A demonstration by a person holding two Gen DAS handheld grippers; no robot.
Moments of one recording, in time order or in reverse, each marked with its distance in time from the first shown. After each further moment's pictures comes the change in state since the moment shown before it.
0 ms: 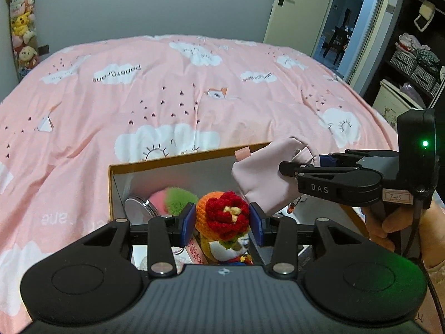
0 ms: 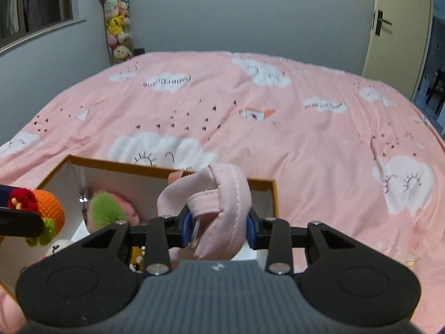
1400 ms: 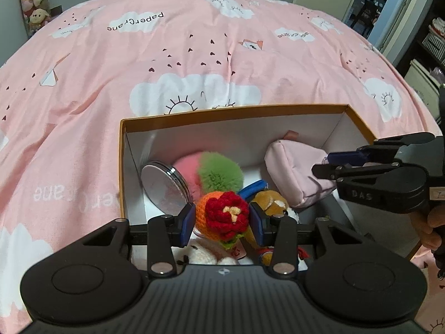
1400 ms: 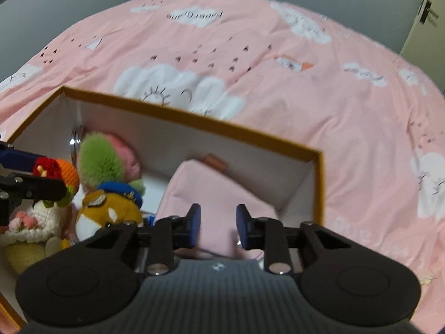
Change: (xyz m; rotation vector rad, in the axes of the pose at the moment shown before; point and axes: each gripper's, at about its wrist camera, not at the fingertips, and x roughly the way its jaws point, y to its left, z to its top) left arm 0.066 0.035 -0.005 -0.057 0.185 0.080; right arm 0.062 0.014 -0.002 -0.147 0.265 0.072
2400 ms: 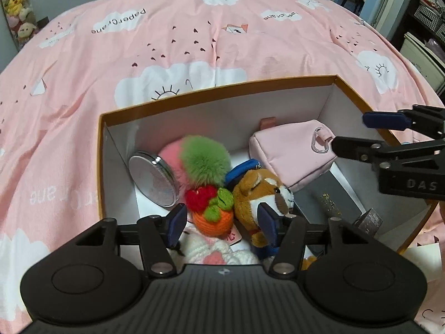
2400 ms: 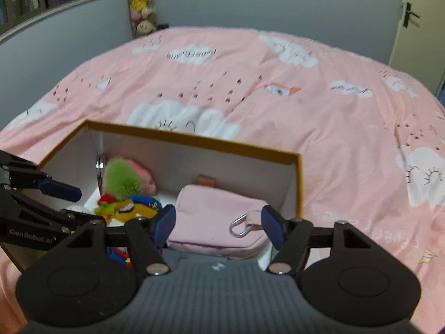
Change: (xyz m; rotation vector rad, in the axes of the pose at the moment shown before) left arm 0.003 -0.023 -0.010 0.097 0.035 0.032; right arm -0.050 -0.003 -0.028 0.082 -0.192 0.015
